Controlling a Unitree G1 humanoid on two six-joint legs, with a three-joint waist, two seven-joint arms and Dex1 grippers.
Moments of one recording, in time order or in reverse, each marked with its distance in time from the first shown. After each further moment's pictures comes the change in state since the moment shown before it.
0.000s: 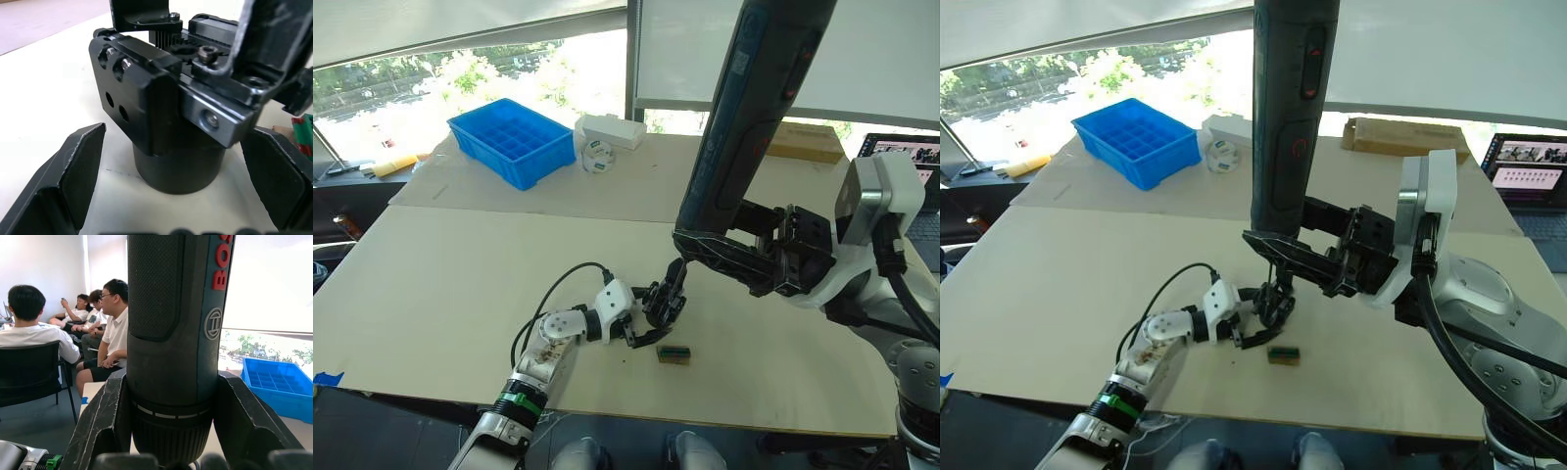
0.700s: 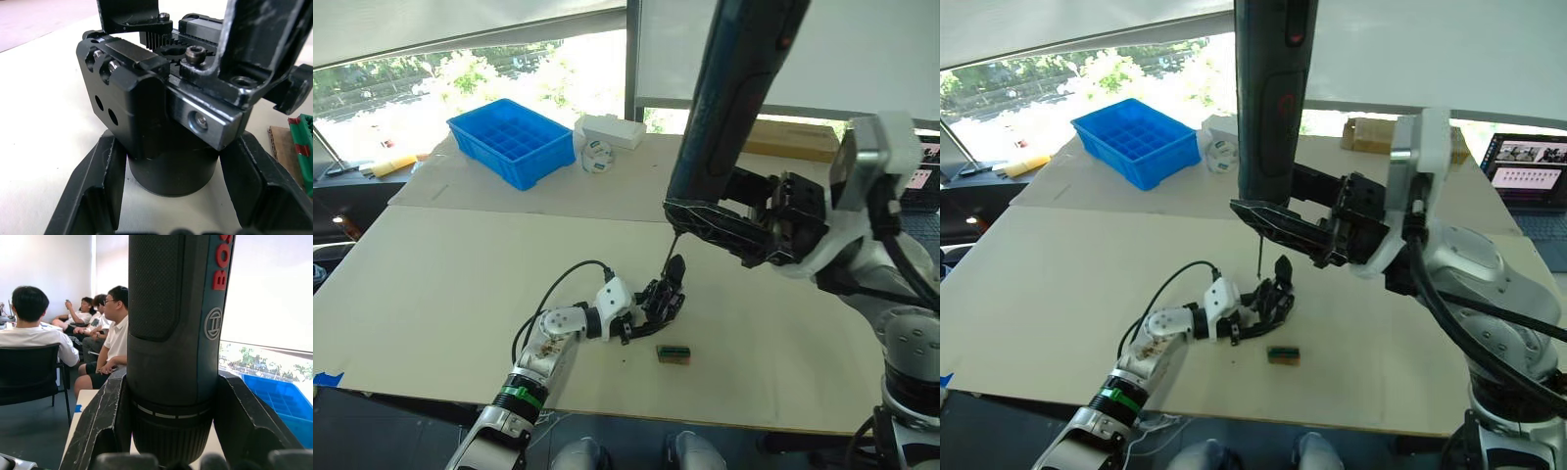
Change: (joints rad) left arm -0.029 0.000 -0.003 0.040 -0.025 0.005 -0.036; right arm -0.176 0.038 0.084 0.115 -0.078 0.000 0.032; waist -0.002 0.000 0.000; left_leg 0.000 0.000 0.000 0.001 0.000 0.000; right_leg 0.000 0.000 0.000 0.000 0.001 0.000
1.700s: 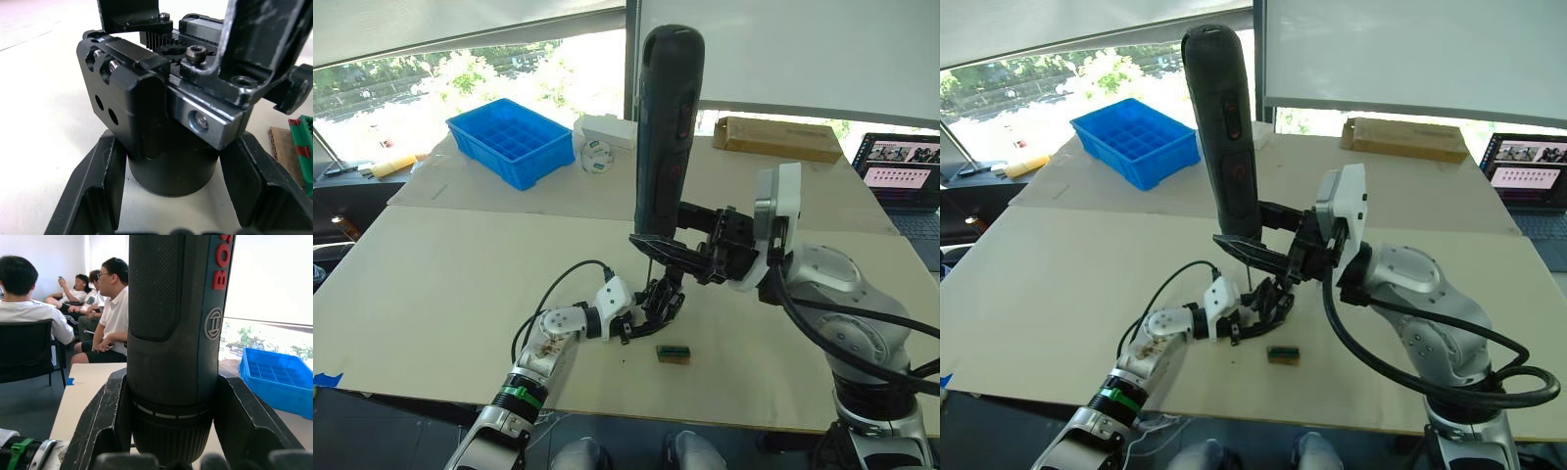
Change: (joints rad) left arm 0.000 0.007 -0.010 -0.008 -0.001 0.009 0.006; right arm 0.061 0.185 0.111 0.046 -0.333 -0.006 0.116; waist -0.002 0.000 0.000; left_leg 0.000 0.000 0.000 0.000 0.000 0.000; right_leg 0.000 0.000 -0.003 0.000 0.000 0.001
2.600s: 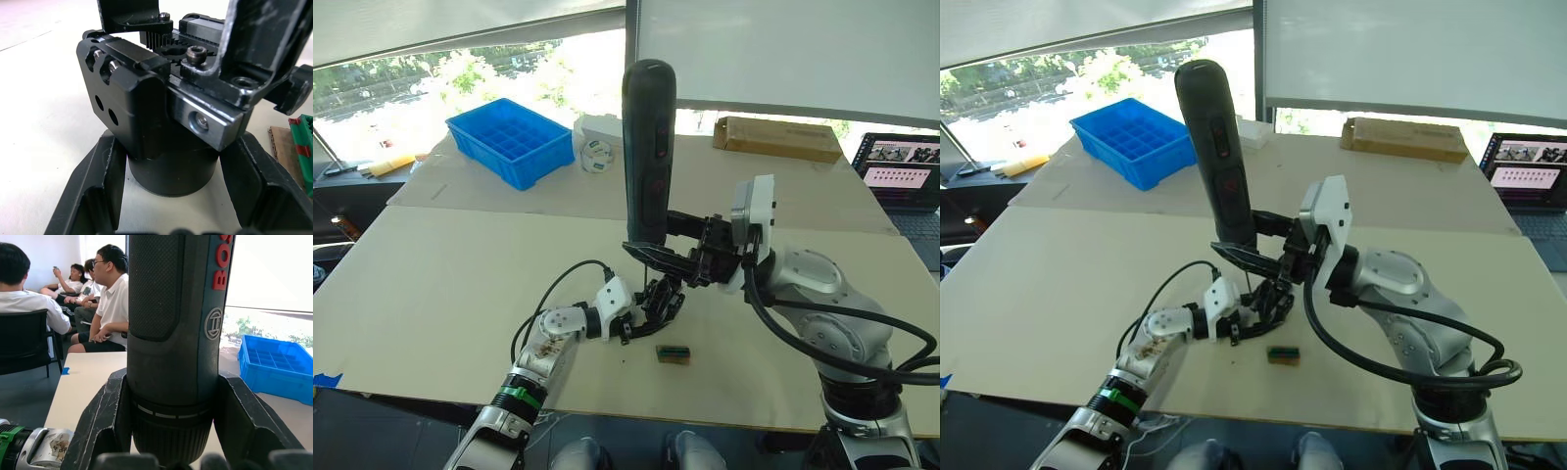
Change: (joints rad) left arm 0.003 0.005 -0.010 -0.010 0.000 0.003 0.001; right arm 0.026 0.034 0.033 0.025 -0.100 0.000 0.034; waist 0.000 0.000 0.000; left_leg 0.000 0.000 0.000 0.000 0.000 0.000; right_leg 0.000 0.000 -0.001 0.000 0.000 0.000
